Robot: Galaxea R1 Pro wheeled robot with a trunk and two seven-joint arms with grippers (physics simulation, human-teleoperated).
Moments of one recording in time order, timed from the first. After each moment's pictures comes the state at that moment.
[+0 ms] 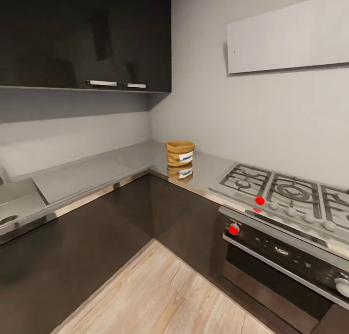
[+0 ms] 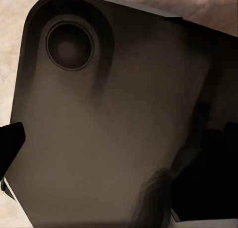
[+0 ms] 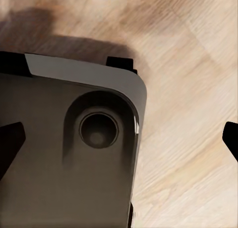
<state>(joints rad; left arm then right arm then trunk) 0.00 -0.04 0.05 -0.02 0.24 -0.04 -0.04 -0.12 -0.08 -0.37 0.03 0.47 -0.09 0.08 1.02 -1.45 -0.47</state>
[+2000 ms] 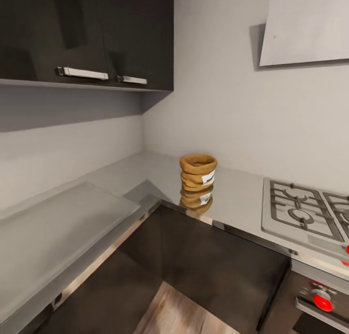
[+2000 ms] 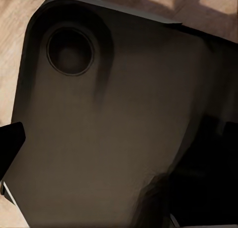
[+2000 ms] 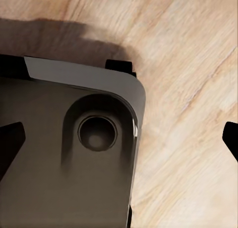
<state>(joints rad) 0.00 -0.04 0.05 -0.02 0.24 -0.06 -0.03 -0.12 -0.08 -0.37 0.03 0.47 -0.10 0.08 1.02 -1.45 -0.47</state>
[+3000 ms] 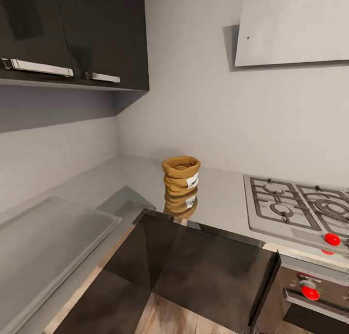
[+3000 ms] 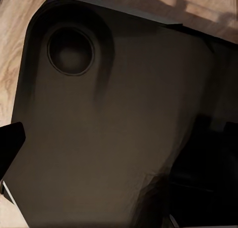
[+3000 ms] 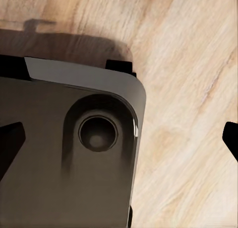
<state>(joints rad) 0.00 -0.04 0.05 -0.03 0.25 -0.06 -0.03 -0.12 -0.08 -0.37 0.03 0.47 -0.10 0.08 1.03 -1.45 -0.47</state>
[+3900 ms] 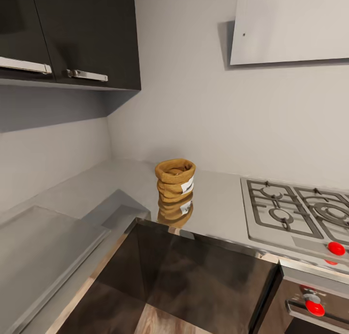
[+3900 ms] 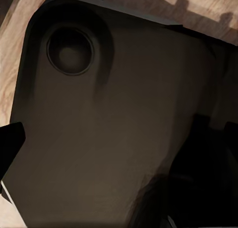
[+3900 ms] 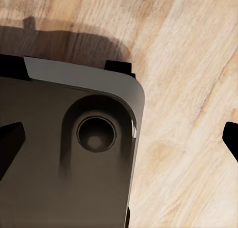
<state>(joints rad) 0.00 -0.05 0.06 -0.02 0.25 -0.06 -0.03 -0.12 -0.08 -0.37 0.03 0.47 -0.10 0.08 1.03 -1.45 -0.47</state>
